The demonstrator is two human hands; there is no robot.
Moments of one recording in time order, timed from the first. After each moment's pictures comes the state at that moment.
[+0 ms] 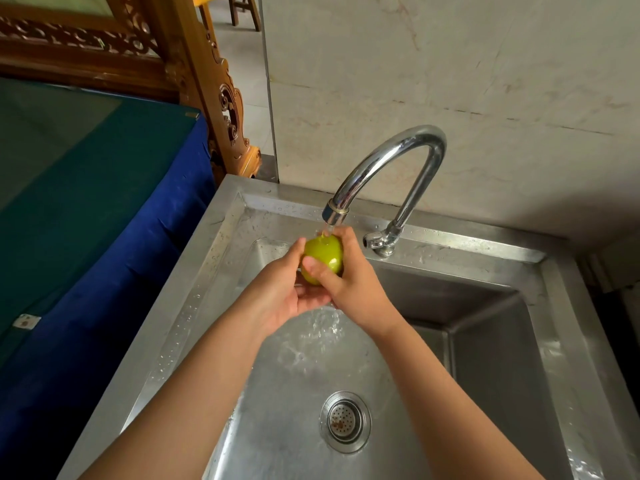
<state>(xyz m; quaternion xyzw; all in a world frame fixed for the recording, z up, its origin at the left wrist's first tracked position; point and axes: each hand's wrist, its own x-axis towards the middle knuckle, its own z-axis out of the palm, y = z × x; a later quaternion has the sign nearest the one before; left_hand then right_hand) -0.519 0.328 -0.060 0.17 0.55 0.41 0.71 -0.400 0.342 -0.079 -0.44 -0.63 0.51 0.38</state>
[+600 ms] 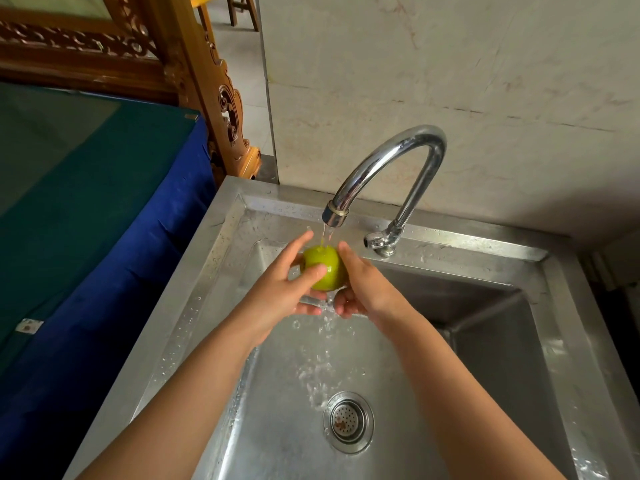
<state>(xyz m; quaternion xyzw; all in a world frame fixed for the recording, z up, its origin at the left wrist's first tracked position) -0.532 0.318 -0.074 0.41 0.57 0.37 0.61 -0.389 0.351 -0.078 -0.53 -0.47 0.67 0.23</state>
